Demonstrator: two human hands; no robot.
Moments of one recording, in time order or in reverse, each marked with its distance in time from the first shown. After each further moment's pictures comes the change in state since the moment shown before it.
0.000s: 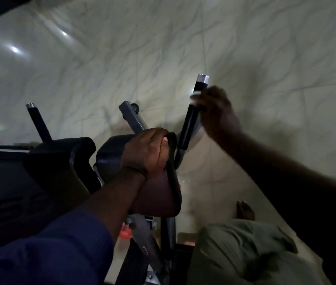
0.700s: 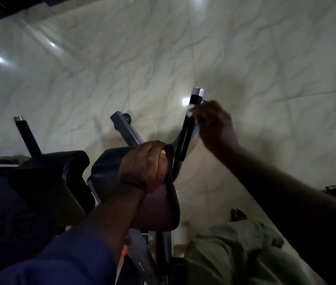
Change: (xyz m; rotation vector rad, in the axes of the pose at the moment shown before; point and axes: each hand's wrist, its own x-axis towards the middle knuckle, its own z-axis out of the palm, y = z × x) left_hand 0.000 0.000 -0.004 -0.013 -0.001 0.000; right_hand -0.004 -0.006 -0.001 0.055 0.107 0.001
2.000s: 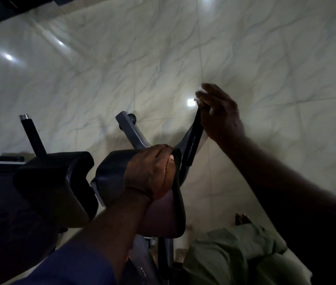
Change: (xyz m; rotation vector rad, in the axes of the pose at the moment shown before) left_hand 0.000 -0.003 0.005 0.038 0.046 0.051; right_hand 0.039 0.005 0.016 -0.038 0.081 -0.072
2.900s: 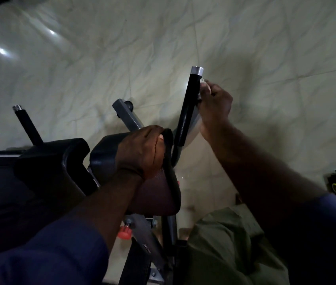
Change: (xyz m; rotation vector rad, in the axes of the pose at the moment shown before) left_hand -0.002 0.005 -0.001 0.003 0.014 -0.011; right_hand -0.025 -0.020 0.005 0.593 0.164 1.006
